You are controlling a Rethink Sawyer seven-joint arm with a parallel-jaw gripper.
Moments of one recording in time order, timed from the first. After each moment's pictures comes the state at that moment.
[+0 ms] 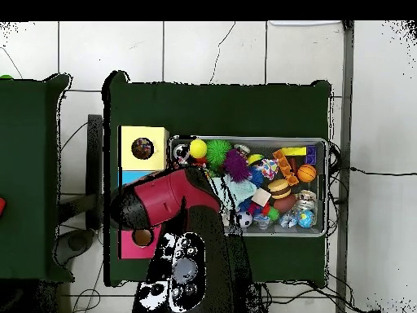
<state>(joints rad) 0.04 -0.74 -0.02 1.61 -0.44 0.56 1.29</state>
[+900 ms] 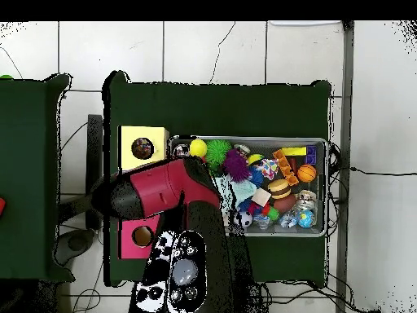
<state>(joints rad) 0.04 -0.76 -0.02 1.55 -0.38 0.66 1.29</state>
